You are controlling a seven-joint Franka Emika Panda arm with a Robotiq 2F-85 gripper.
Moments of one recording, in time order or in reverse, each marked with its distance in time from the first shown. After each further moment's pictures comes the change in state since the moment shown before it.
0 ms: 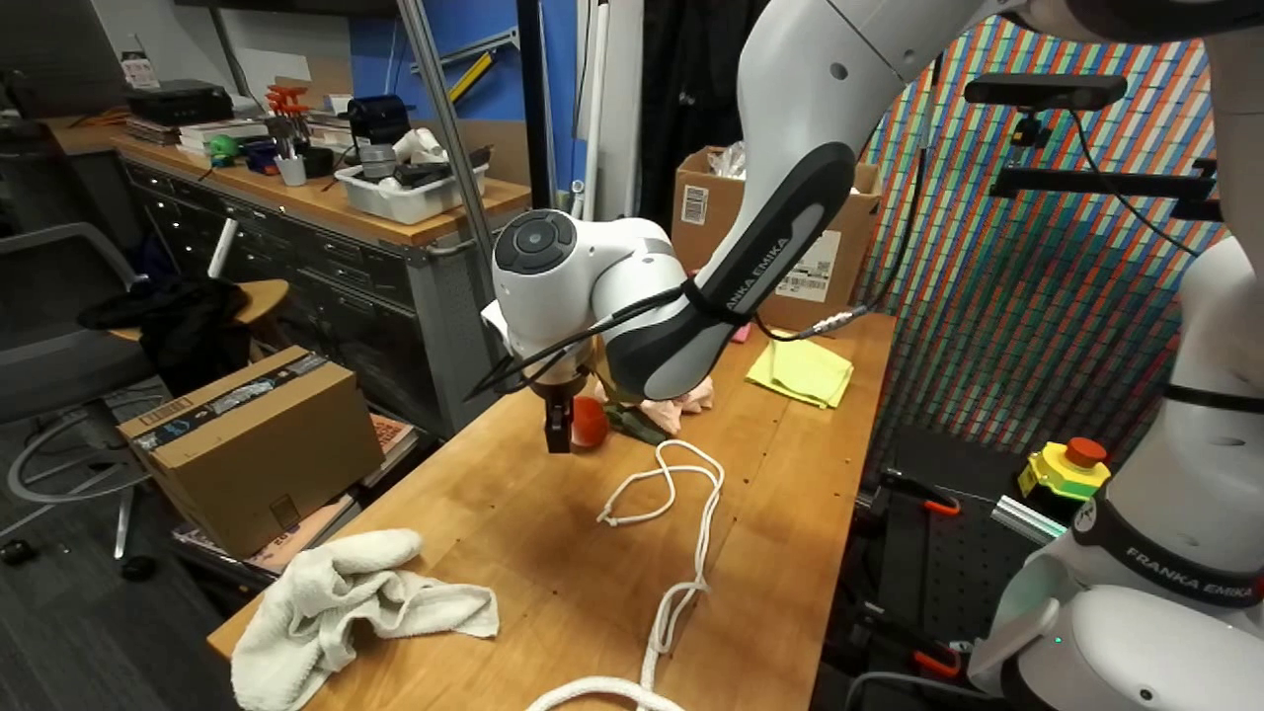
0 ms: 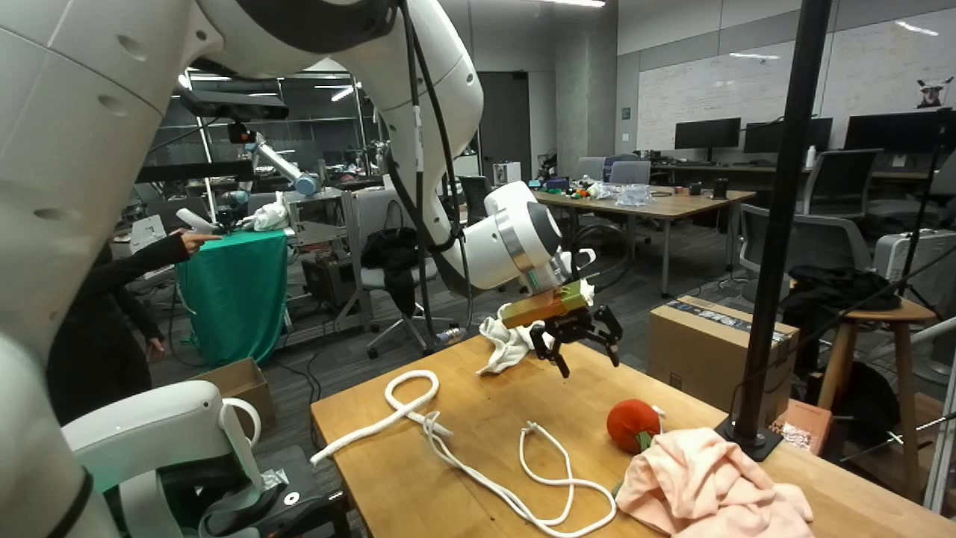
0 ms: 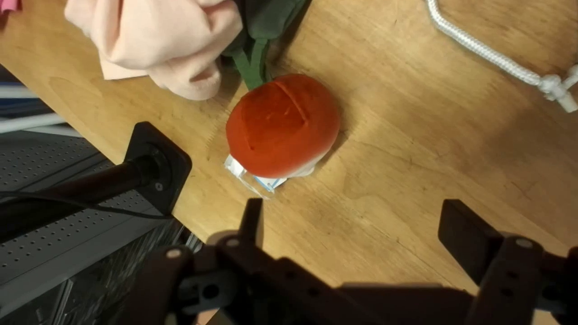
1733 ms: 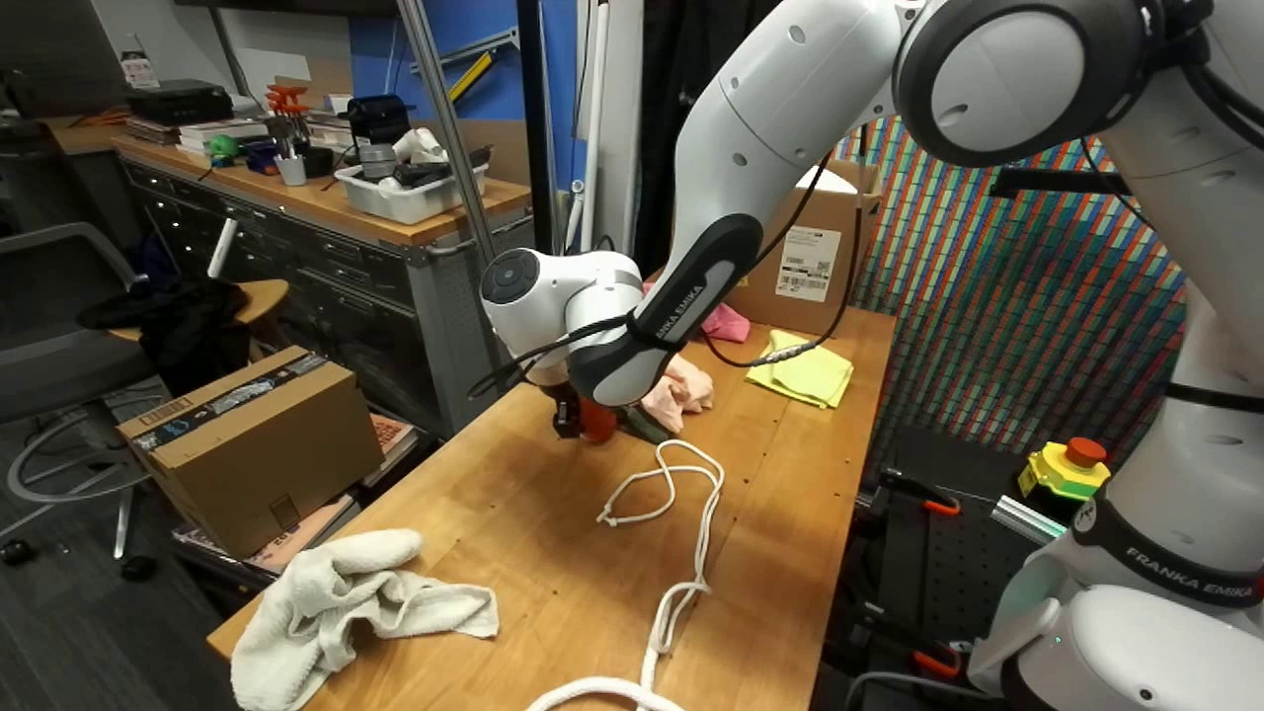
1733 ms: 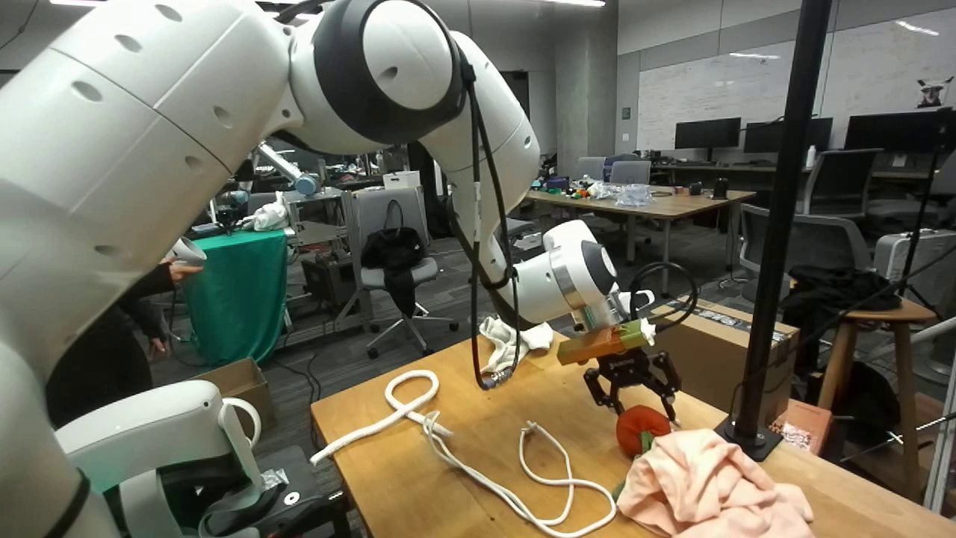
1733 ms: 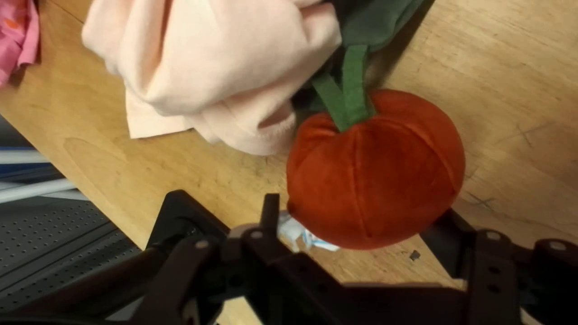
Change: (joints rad) arm -0.056 0.256 -0.056 0.274 0.070 -0.121 -0.103
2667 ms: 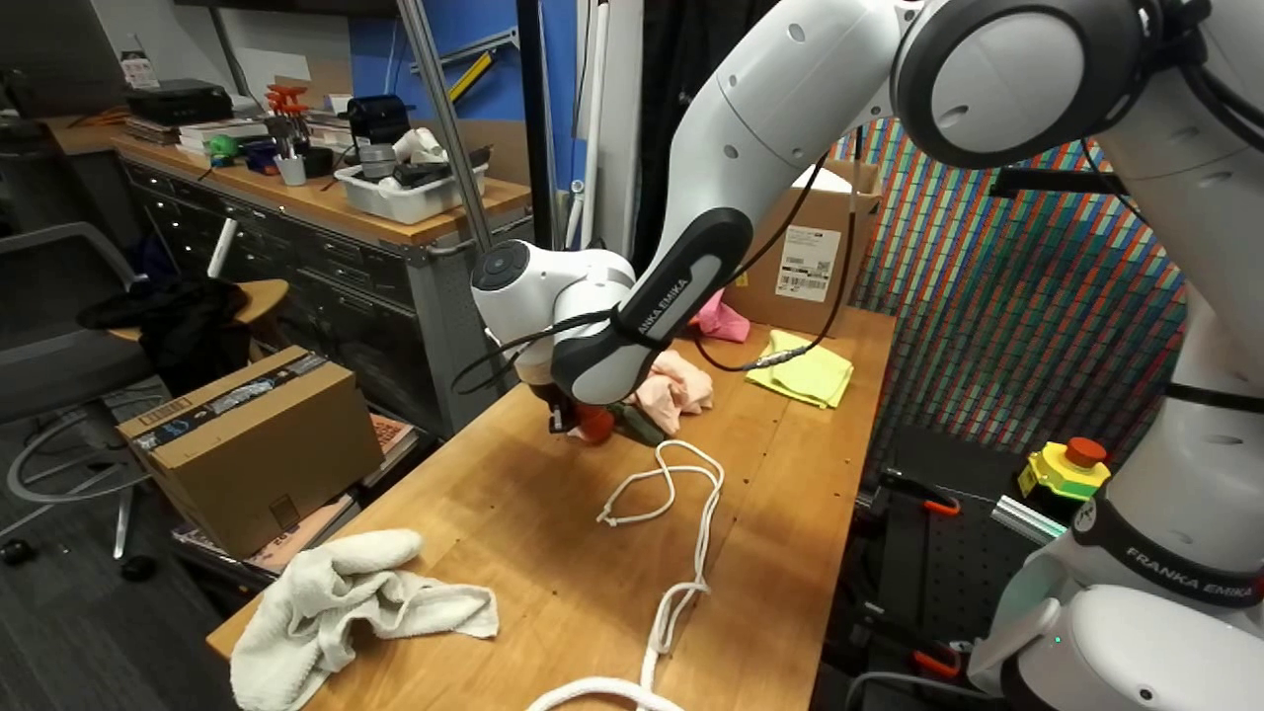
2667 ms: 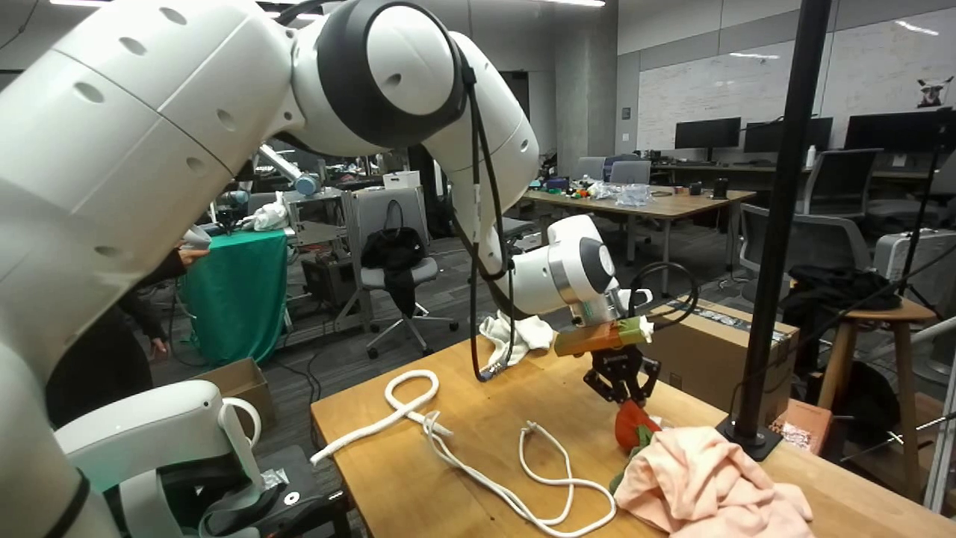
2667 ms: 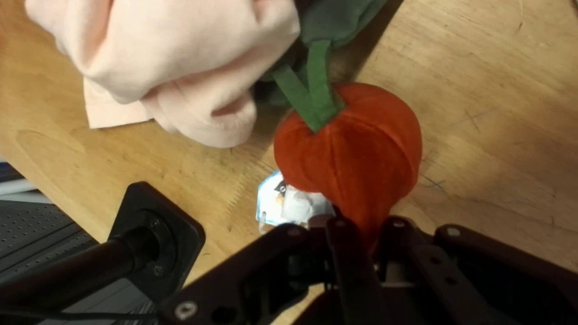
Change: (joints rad) arm -0.003 0.006 0.023 0.026 0.113 -0.026 -0.101
